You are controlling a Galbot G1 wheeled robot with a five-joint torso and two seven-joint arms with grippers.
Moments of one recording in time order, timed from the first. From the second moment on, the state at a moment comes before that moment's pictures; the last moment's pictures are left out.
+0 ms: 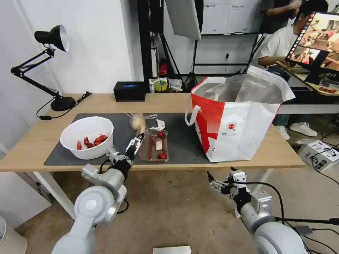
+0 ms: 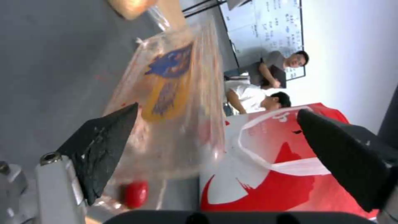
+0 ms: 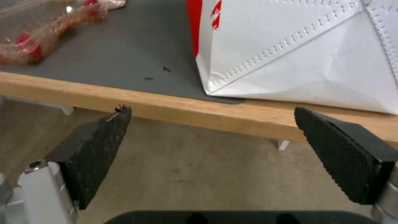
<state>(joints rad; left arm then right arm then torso) 1.21 -1.24 -0.36 -2.14 -1.56 0.16 -0.46 -1.60 1.11 0.43 2.27 0.35 -0.41 0.16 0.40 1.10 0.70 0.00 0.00</state>
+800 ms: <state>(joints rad) 1.04 -1.15 -0.22 -2.05 -1.61 0.23 -0.45 -1.64 1.12 0.46 2.29 0.33 -0.40 0.16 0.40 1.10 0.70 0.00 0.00</state>
